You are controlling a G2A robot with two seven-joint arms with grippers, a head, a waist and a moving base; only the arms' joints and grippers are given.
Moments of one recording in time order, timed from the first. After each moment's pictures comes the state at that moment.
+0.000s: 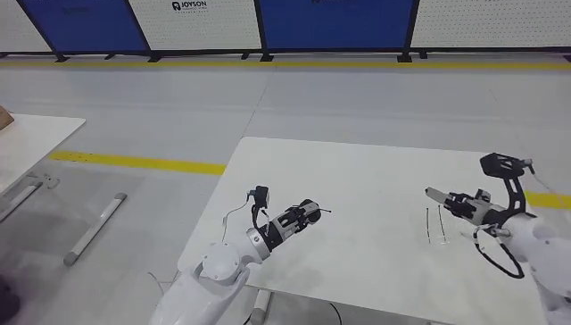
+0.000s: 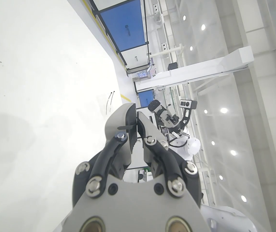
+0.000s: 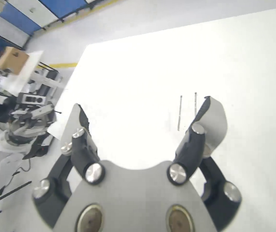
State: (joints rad) left arm 1.57 -1.15 -1.24 -1.73 -0.26 -0.13 -0.40; right arm -1.28 -0.97 1.43 -1.95 -0.62 0.21 1.06
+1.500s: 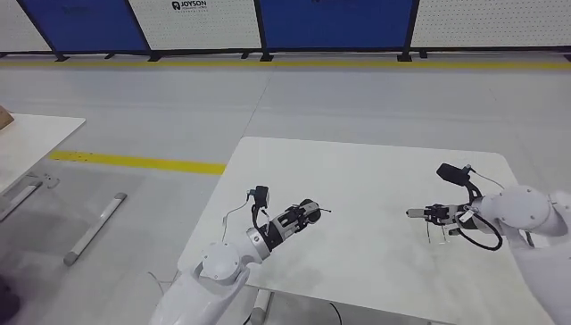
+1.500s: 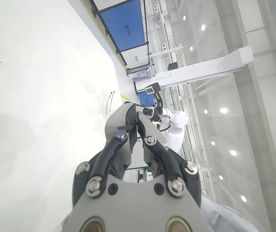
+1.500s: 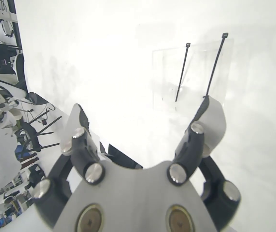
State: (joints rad) left arm 1.57 -1.15 -1.24 -1.73 -0.26 -0.13 -0.40; right arm -0.93 -1.02 1.13 -1.41 -0.46 0.22 1.33
